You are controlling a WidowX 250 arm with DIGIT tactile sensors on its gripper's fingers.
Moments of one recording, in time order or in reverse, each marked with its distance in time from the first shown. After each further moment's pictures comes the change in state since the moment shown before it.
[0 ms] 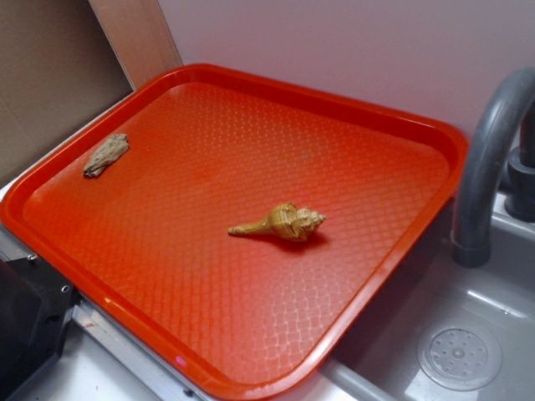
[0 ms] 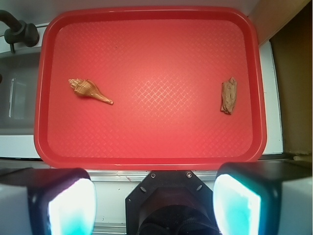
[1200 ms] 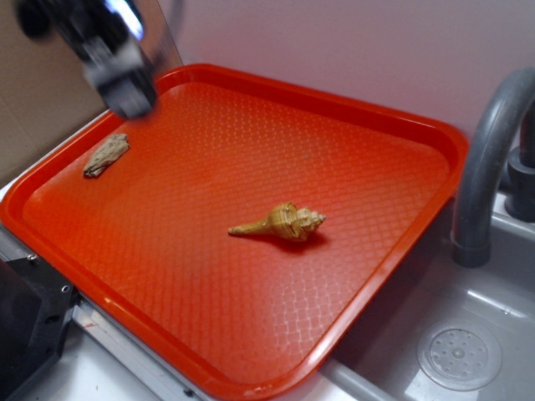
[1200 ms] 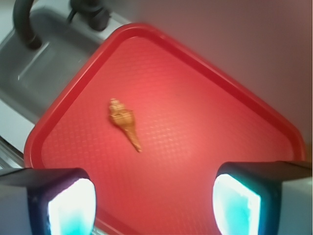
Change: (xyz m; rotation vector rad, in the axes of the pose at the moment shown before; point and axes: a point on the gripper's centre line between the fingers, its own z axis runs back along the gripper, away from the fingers) arm 0.052 -0.106 -0.072 0.100 -0.068 -0.709
